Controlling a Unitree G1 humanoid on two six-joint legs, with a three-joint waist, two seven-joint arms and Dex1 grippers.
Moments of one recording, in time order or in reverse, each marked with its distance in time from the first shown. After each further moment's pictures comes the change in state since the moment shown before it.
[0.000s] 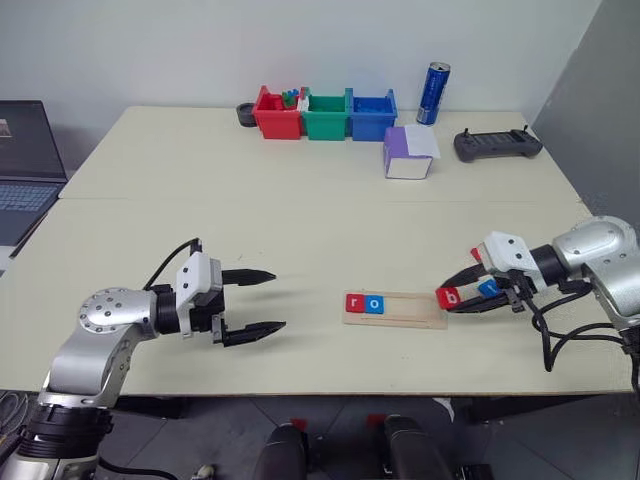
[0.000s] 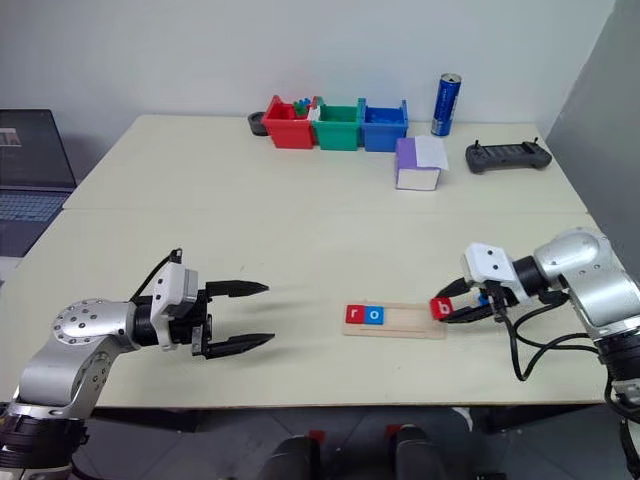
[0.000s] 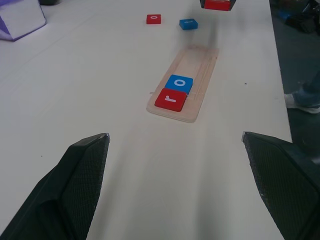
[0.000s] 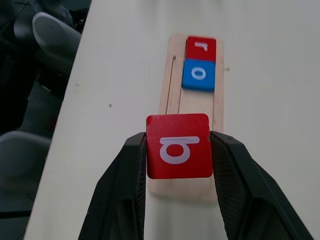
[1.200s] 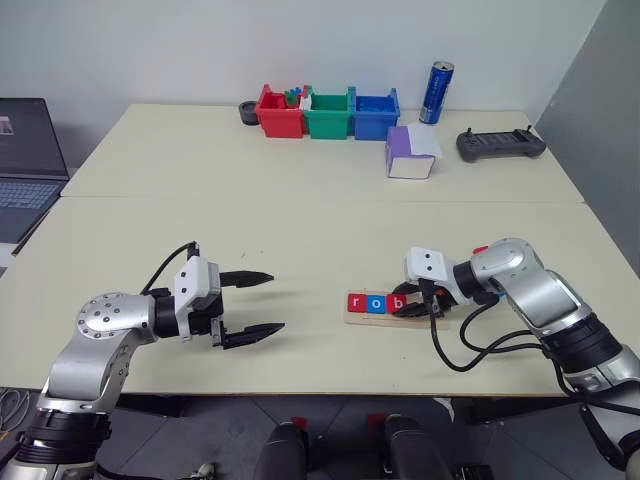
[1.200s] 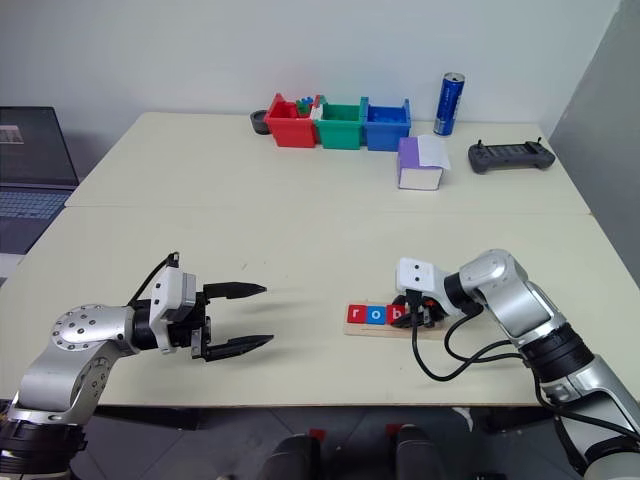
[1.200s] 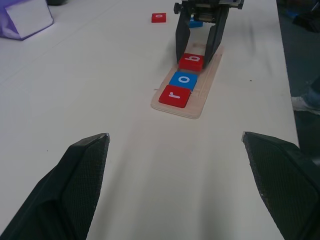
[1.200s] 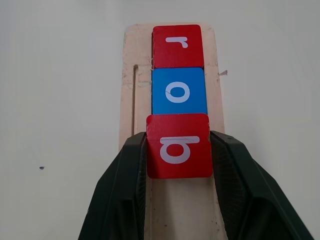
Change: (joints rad) left arm 0.018 0.000 0.001 -0.007 0.000 -0.033 0.034; right arm -0.058 0.210 0.160 0.028 -0.235 0.227 -0.224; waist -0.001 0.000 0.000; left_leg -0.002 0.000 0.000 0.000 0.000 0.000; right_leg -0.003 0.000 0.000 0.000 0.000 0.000
